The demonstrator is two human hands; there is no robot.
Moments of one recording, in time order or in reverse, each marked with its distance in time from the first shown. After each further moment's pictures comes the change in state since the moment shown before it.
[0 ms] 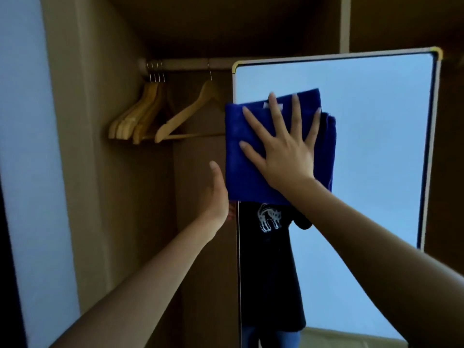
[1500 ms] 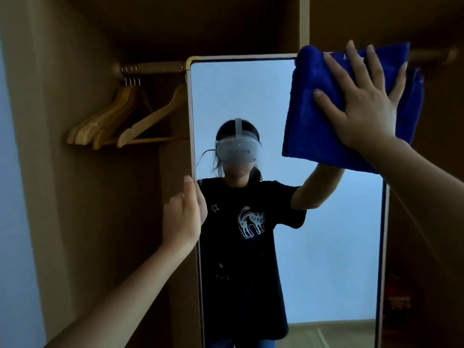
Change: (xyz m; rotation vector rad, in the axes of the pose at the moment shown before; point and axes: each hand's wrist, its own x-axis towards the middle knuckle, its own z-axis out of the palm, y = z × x) left_hand -0.015 -0.011 0.037 0.248 0.447 0.386; right_hand 0.027 0.190 -0.037 0.098 0.083 0.105
